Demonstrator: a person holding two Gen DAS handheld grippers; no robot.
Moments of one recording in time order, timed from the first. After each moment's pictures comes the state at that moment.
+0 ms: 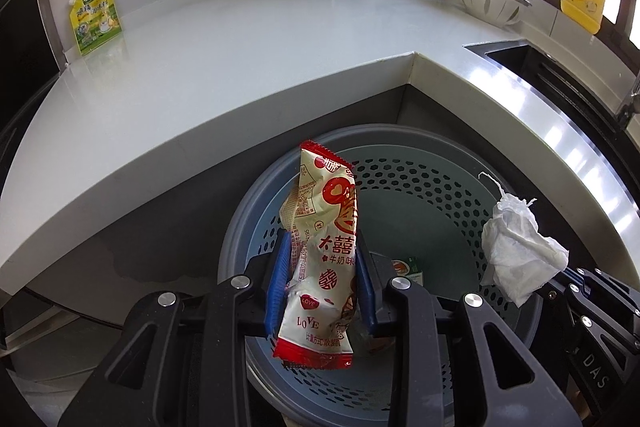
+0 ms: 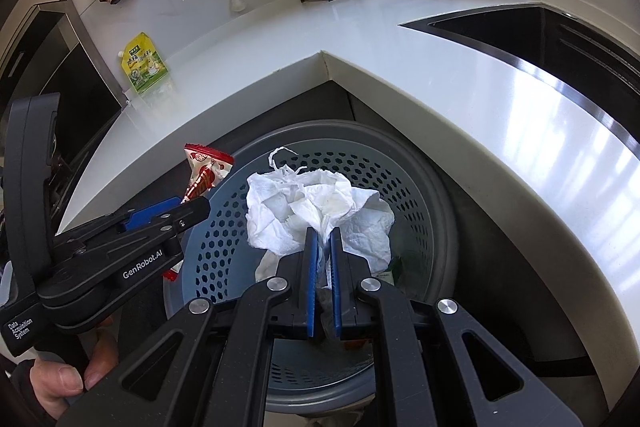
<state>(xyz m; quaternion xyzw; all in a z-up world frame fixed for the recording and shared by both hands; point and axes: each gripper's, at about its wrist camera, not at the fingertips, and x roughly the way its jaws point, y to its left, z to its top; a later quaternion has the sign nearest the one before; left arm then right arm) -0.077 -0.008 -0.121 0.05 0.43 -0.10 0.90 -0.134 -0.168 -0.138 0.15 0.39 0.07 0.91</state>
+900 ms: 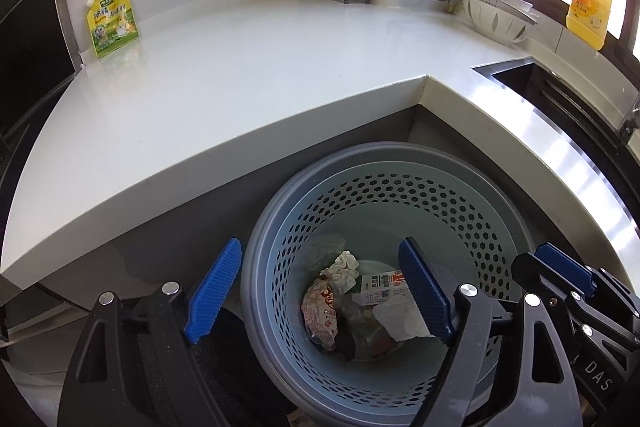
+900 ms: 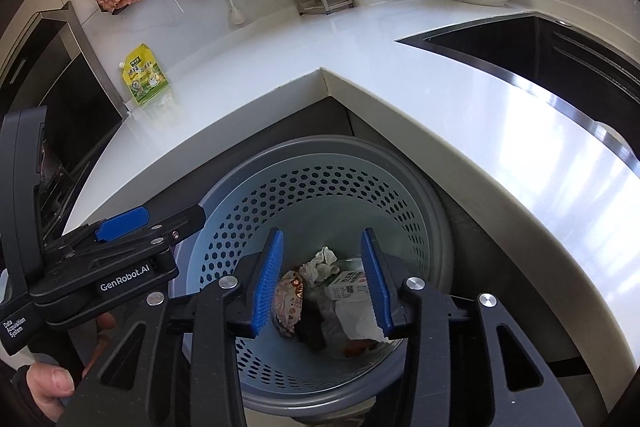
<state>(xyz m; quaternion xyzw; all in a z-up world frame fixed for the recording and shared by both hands) -0.087 0.004 -0.105 0.04 0.41 -0.08 0.91 -0.143 -0.171 -0.128 0.15 0.37 0.07 0.92</state>
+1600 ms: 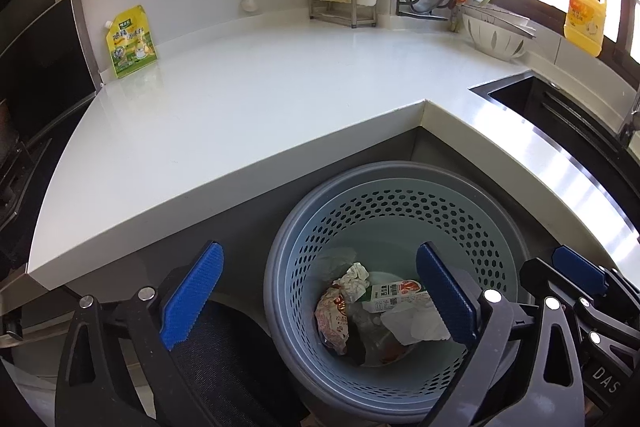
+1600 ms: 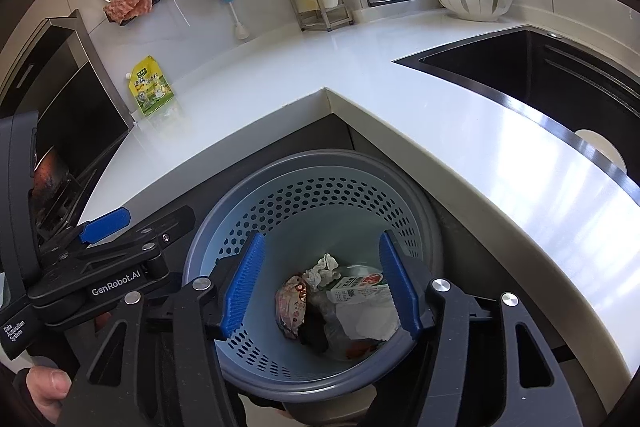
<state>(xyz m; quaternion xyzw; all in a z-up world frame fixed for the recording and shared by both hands) -0.108 0.013 -0.082 0.05 0.37 -0.07 0.93 -0.165 -0.171 -0.111 0.15 0.34 0.06 0.92</state>
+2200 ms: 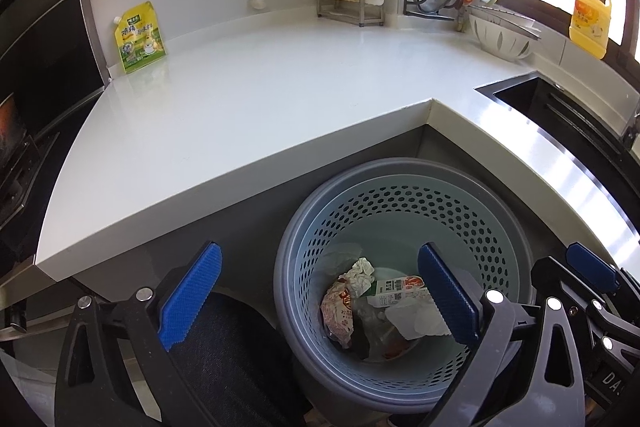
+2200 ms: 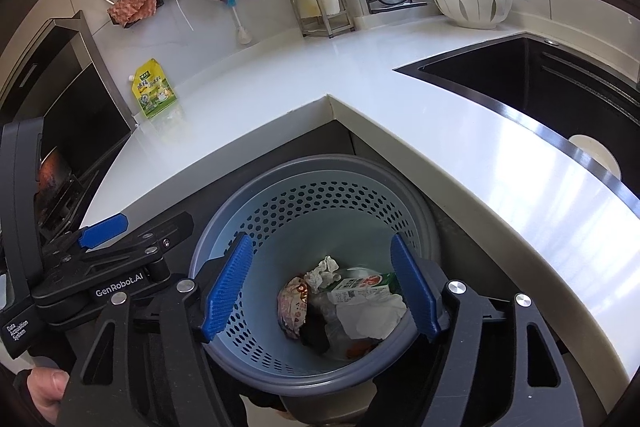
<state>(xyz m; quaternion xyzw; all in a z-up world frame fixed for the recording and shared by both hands) -0.113 0.018 -0.079 0.04 0.38 -0.06 0.92 -0.172 -0.167 -0.104 0.15 0.34 0.06 0.93</state>
